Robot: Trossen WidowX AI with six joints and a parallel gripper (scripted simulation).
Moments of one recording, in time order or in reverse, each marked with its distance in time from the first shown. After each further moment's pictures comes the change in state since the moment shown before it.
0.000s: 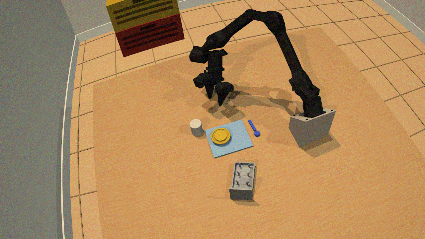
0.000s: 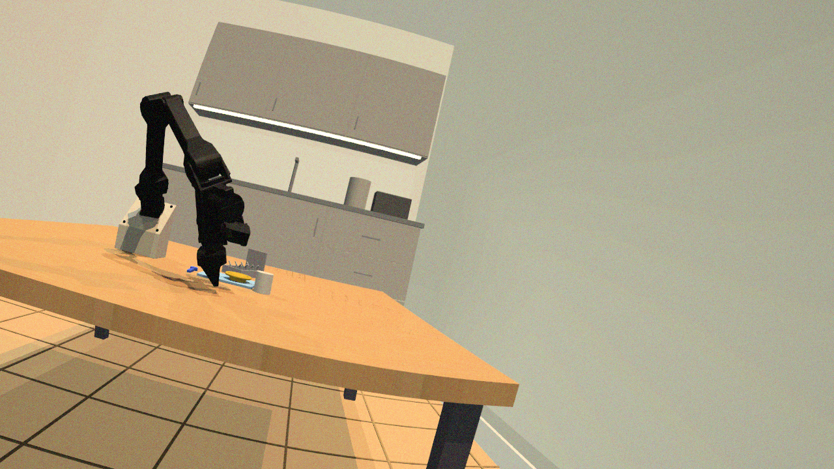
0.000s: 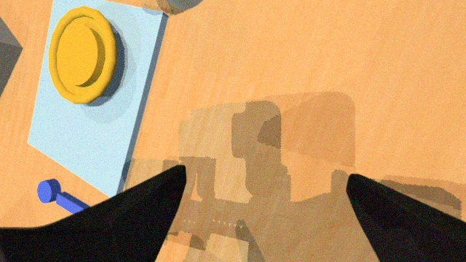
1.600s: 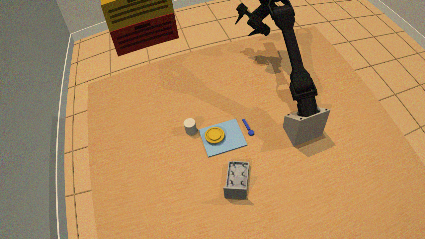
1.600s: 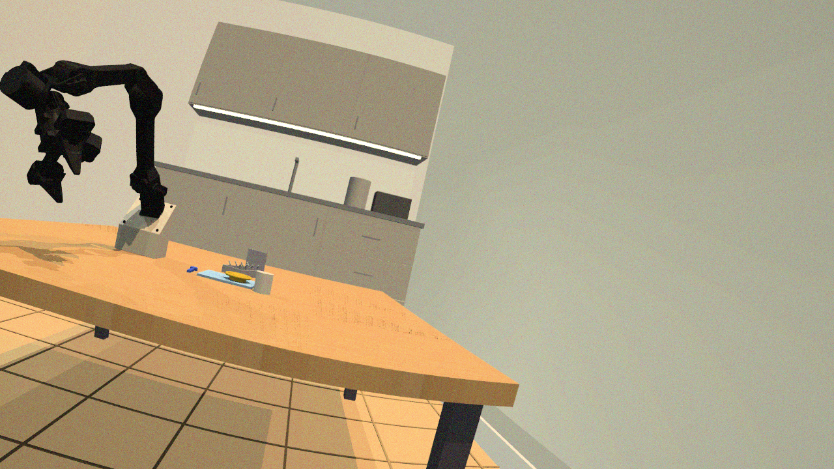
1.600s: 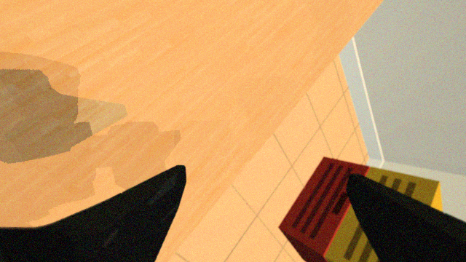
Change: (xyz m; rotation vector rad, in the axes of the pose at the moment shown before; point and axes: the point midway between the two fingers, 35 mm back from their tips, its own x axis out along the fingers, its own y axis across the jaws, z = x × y) arm -0.256 -0.117 -0.255 -0.853 -0.014 -0.801
